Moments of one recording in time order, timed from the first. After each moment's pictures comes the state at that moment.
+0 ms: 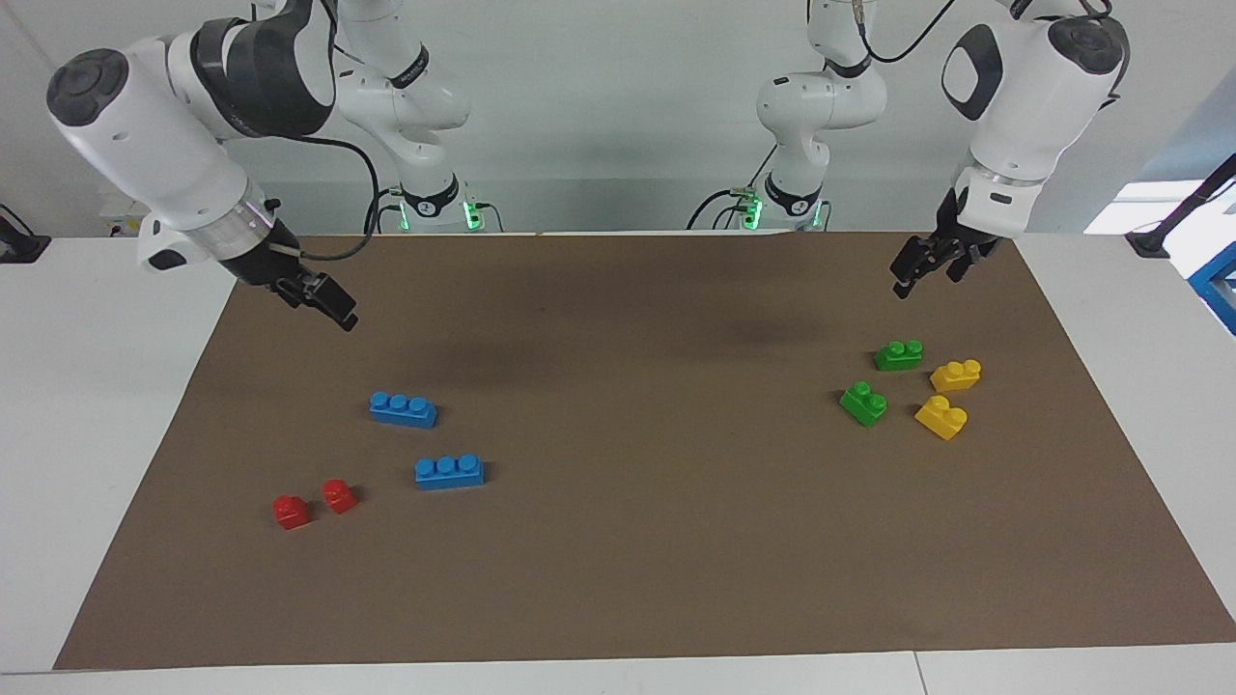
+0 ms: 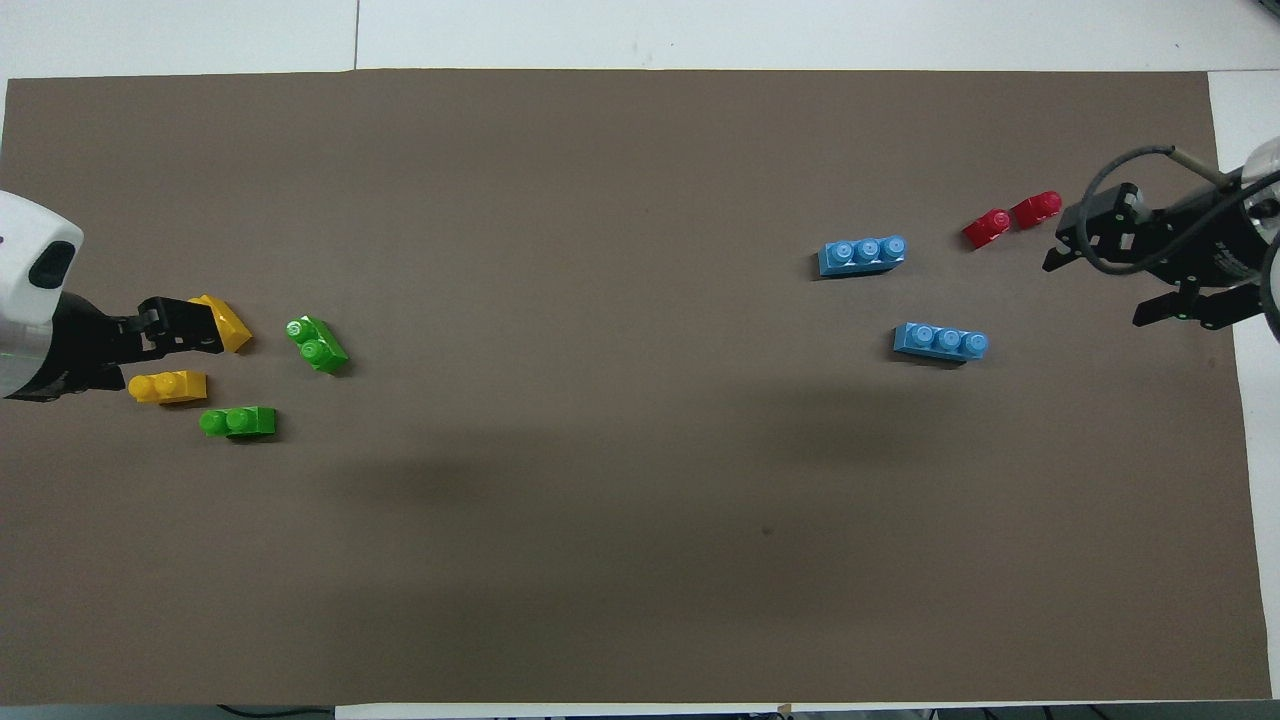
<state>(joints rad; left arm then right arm) 0.02 -0.16 -0.08 -1.99 -0.03 1.88 -0.37 -0.09 0.16 0.04 -1.56 0.18 1.61 0.60</state>
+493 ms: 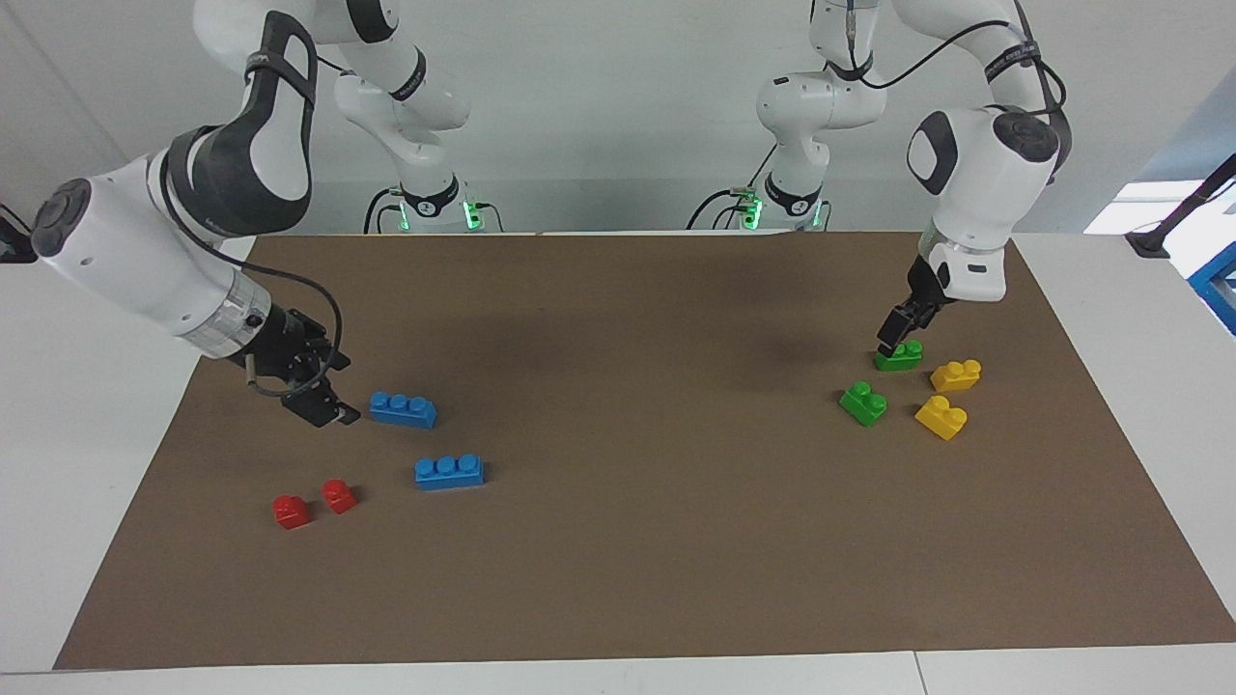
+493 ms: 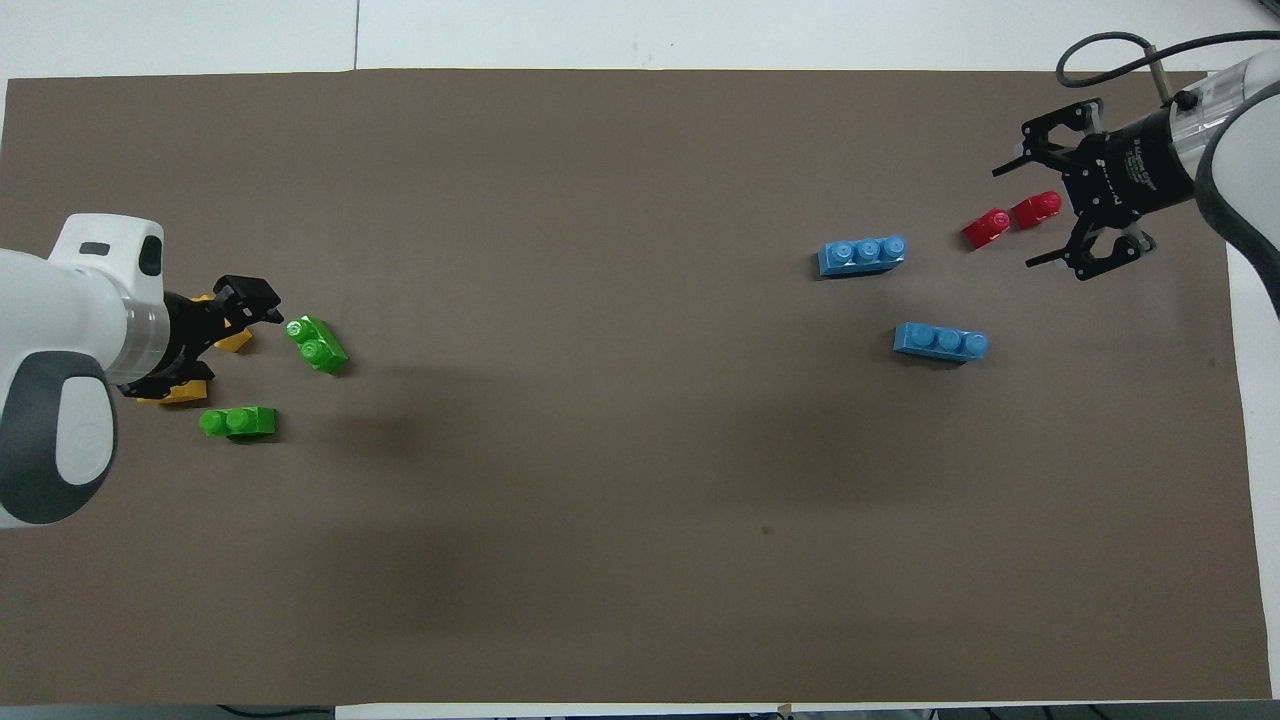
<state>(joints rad) 0.02 -0.03 -0.09 -2.13 -0.03 2.21 -0.68 -0.11 0.38 0.03 -1.45 0.38 1.77 1.09</state>
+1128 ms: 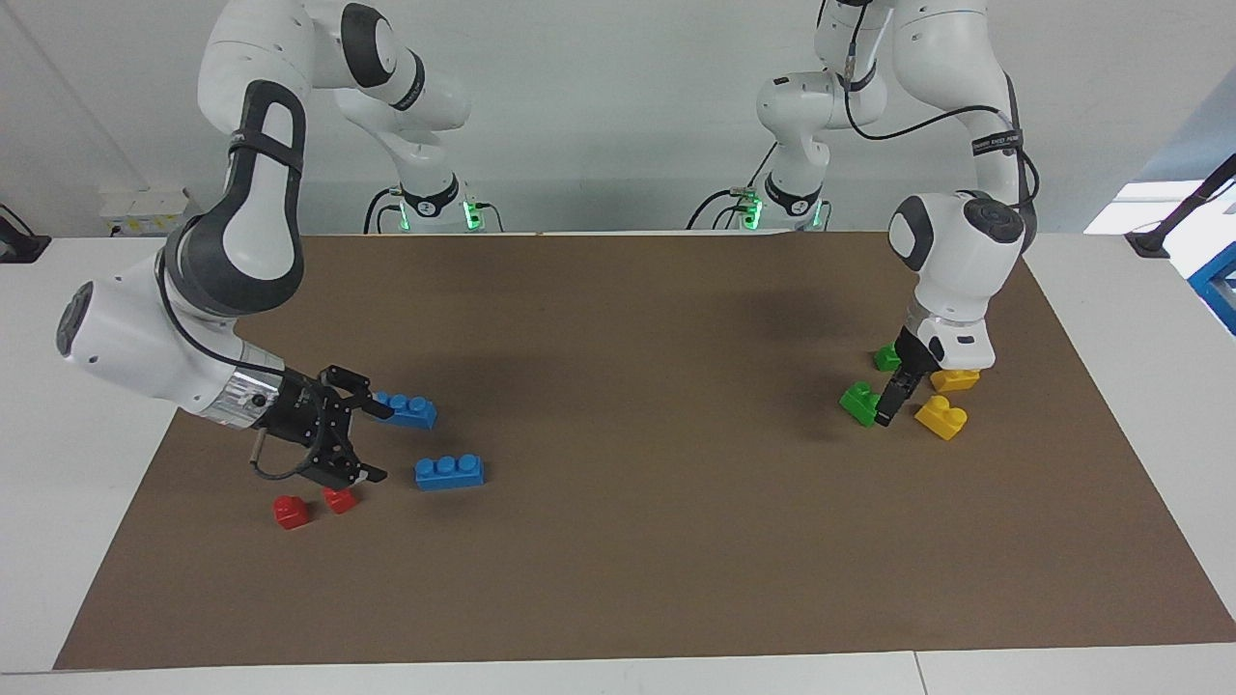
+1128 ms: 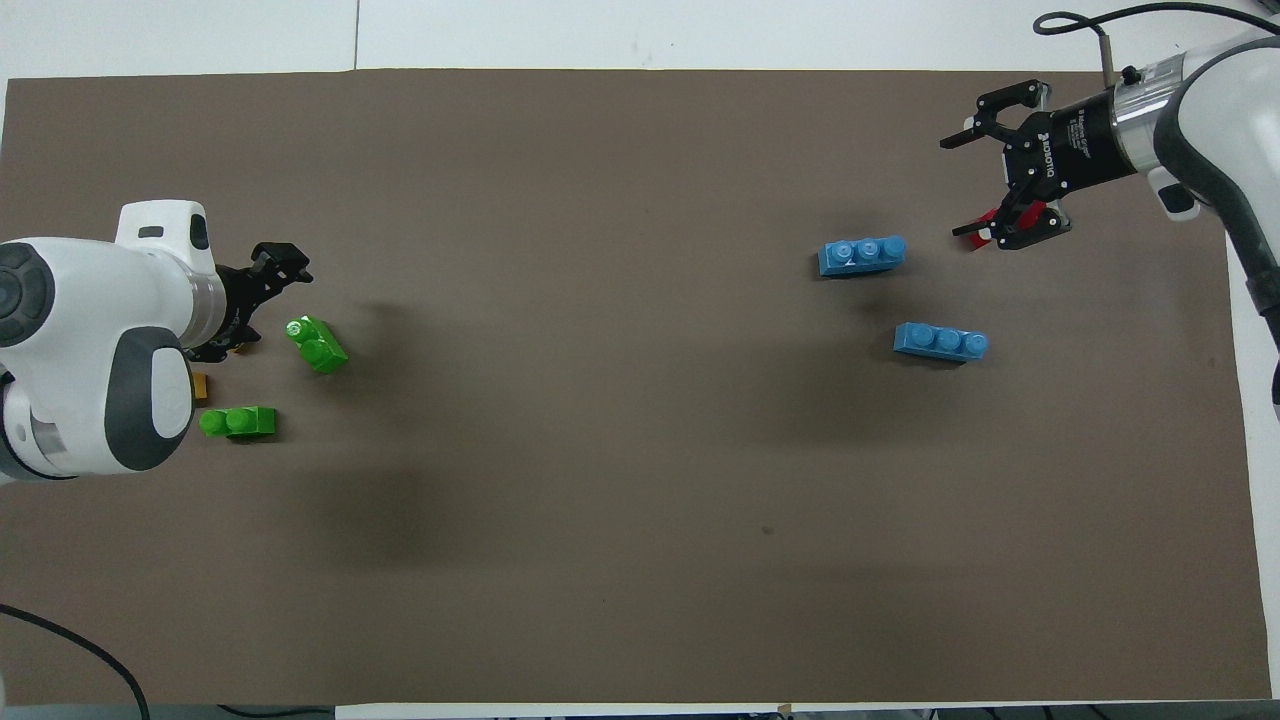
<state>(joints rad) 0.02 0.15 -0.08 -2.13 -0.03 2.48 -0.78 -0.11 0.53 0.03 -1.36 0.62 1.79 1.21</state>
